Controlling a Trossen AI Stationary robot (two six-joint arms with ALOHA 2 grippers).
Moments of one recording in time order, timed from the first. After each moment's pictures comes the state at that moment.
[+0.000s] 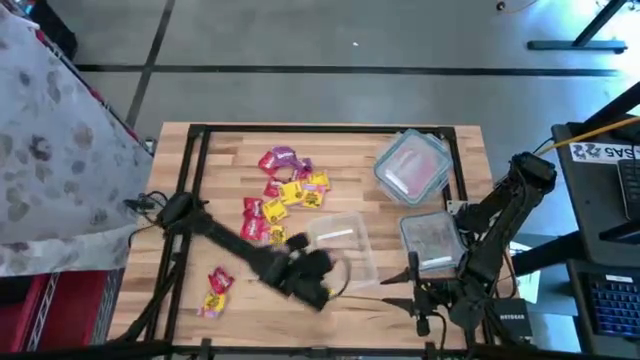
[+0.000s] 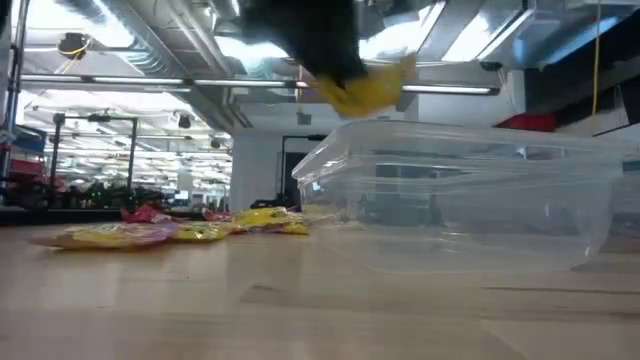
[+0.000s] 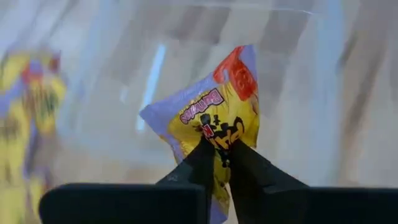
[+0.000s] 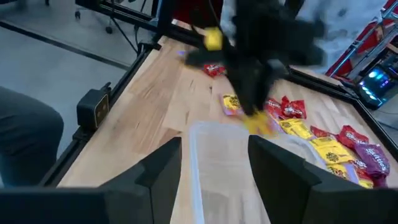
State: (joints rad) left arm -0.44 2.07 1.77 -0.86 -0.58 -0.59; right arm 1.03 1.37 0.82 -0.05 0.90 0.22
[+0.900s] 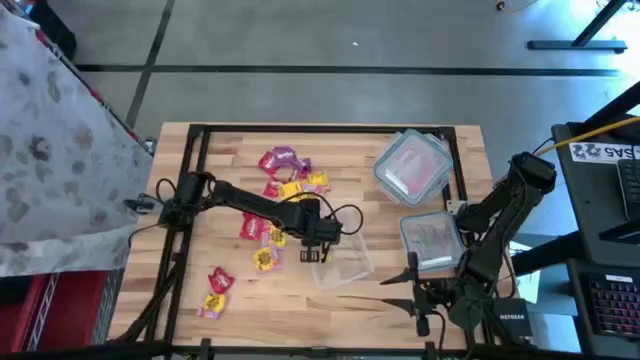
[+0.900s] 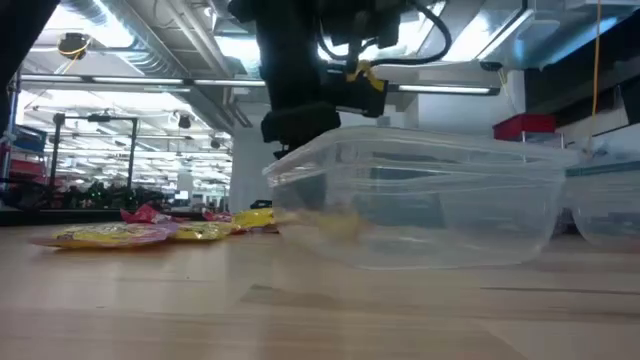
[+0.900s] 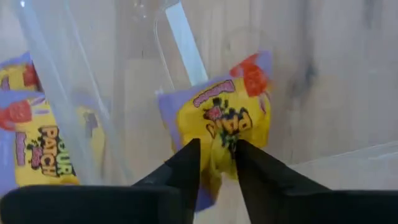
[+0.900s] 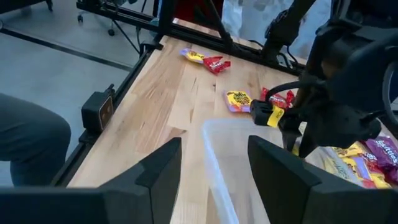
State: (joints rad) left arm -0.16 2.08 1.57 -0.83 -0.28 -0.13; right arm 1.03 1.37 0.82 -0.06 0.88 0.26
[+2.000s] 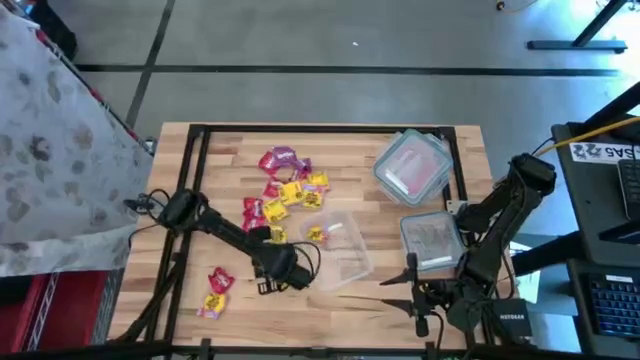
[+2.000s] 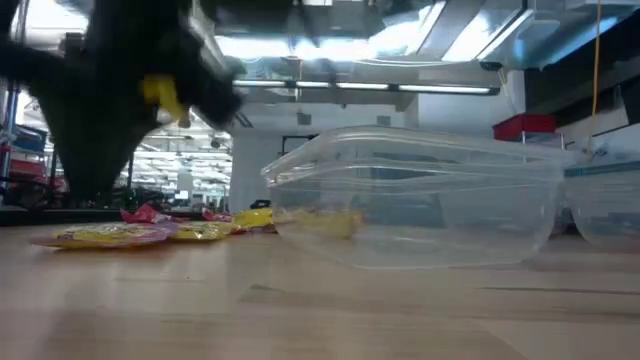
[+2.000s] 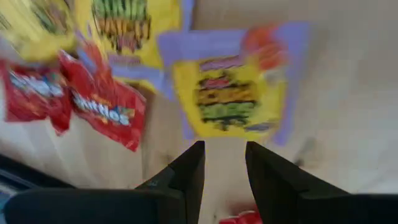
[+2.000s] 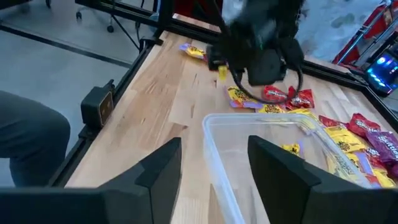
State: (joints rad) left arm -0.41 2.08 1.51 -1.38 -0.07 -0.66; right arm 1.03 1.39 0.82 -0.07 0.88 0.29
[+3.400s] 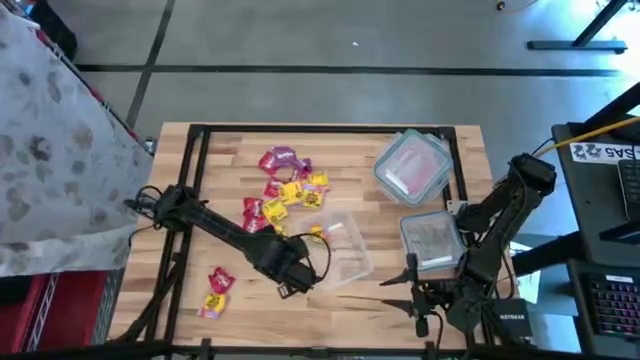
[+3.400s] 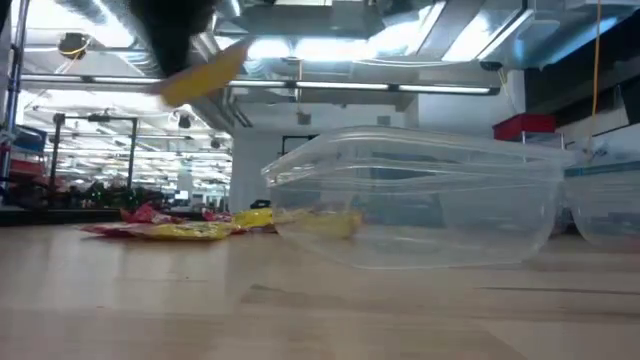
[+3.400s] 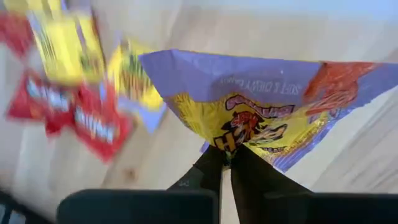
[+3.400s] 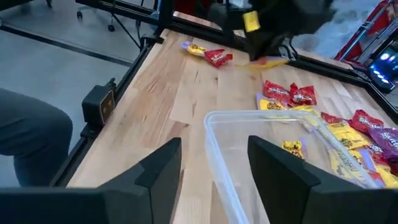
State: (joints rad) left arm -0.43 2.01 1.83 -1.37 -0.25 -0.92; right arm 1.03 1.39 0.82 -0.08 0.87 0.30
